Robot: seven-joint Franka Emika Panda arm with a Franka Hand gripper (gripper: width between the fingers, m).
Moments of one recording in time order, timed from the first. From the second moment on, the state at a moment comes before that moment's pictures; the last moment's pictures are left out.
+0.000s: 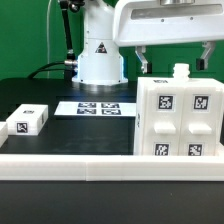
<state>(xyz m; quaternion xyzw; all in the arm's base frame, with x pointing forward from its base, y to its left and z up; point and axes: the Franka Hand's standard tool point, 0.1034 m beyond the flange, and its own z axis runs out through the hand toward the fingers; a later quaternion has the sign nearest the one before) 0.548 0.091 0.137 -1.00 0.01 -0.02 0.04</state>
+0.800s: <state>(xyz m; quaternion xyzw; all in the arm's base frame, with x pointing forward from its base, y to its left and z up) 0.494 0.072 0.107 -1.00 0.04 -0.01 0.03</state>
